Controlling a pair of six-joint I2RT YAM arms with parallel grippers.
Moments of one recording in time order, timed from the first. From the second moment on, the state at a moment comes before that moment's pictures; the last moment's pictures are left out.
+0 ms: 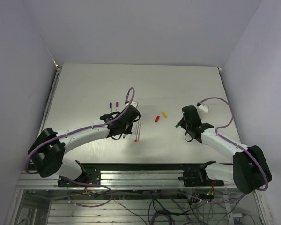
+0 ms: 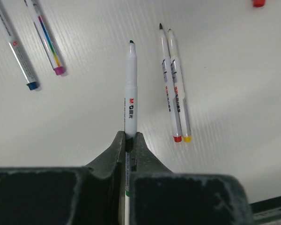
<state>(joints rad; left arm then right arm) -0.89 1.45 0.92 -0.45 -0.36 -0.48 0.40 1.19 0.54 -0.17 0.48 0.79</state>
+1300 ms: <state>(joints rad) -0.89 1.32 0.85 -0.41 -0.25 -0.45 0.43 1.51 0.67 -0.14 0.43 0.83</state>
